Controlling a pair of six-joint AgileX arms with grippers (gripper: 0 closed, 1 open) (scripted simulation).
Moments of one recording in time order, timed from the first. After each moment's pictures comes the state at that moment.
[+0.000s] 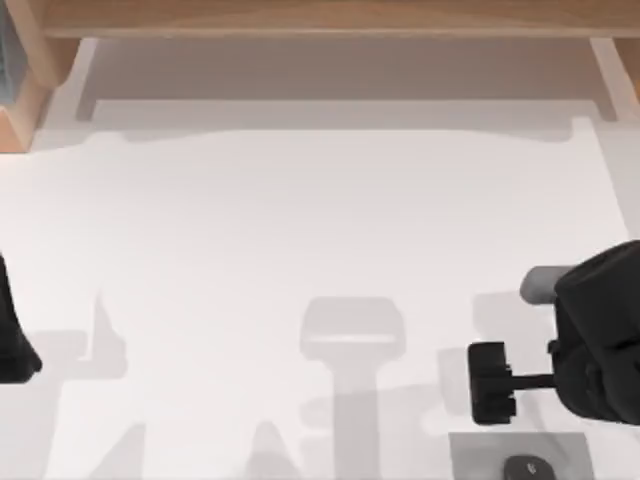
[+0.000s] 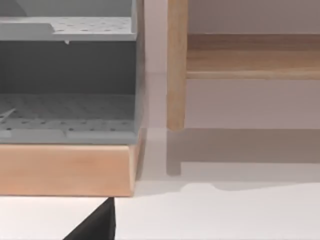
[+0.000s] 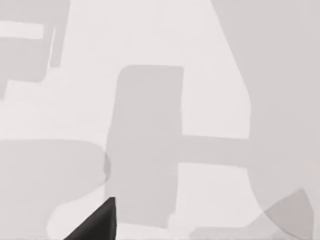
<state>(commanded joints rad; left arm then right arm) 0.00 0.00 0.00 0.00 0.00 0.00 0.62 1.30 0.50 -0.24 0.09 0.51</state>
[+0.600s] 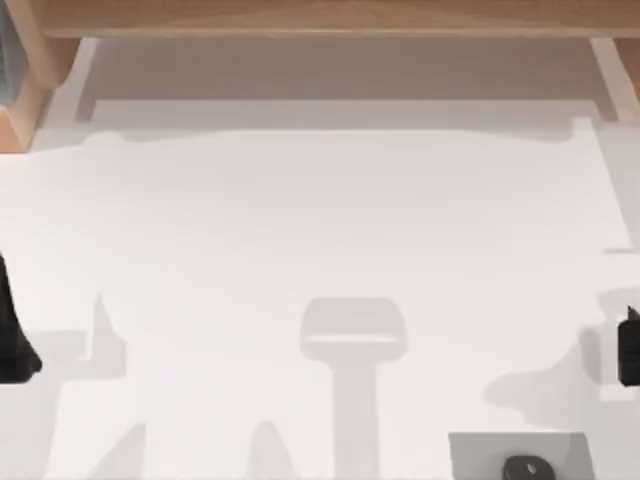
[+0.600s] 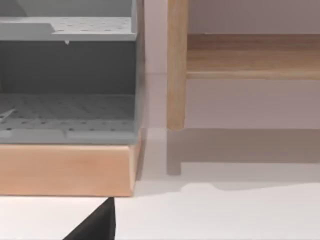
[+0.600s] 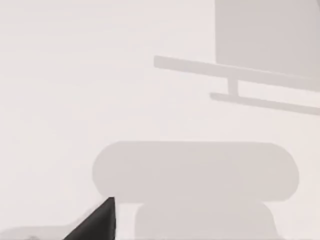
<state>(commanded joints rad) 0.00 0.00 0.00 0.00 0.00 0.00 0.03 1.46 0.11 0.76 0.04 -0.12</state>
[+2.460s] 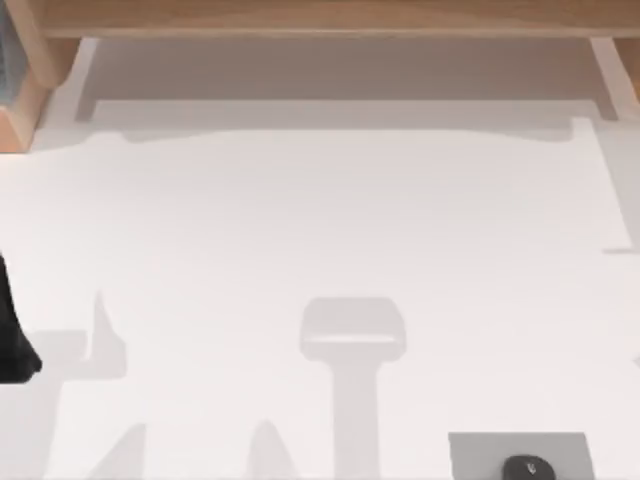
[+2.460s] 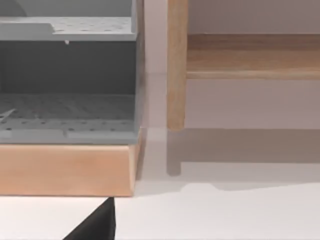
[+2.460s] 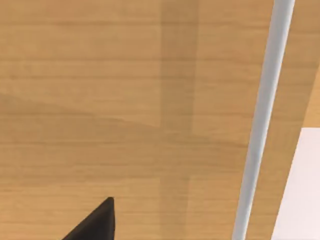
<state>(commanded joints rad) 0.00 0.00 0.00 0.00 0.00 0.00 -0.60 2.01 0.36 1.65 -0.37 -1.56</state>
